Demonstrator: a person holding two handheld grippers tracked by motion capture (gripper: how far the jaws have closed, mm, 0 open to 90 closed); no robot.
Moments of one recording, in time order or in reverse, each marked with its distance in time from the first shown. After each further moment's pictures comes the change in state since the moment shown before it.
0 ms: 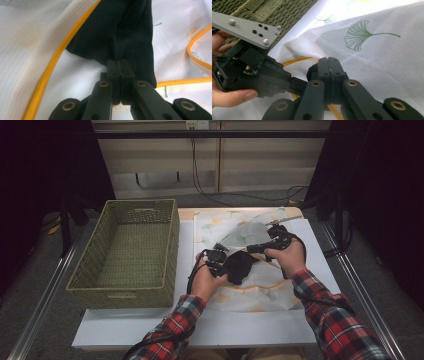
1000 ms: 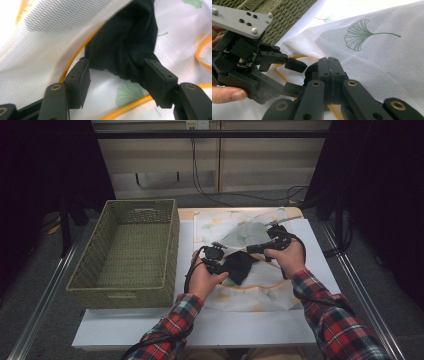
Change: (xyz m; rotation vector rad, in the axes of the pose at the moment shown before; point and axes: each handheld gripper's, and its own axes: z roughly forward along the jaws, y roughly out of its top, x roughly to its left) left arm 0.005 0.001 -0.012 -0.045 0.055 0.076; right arm 0.000 0.000 0.001 0.000 0.000 -0.004
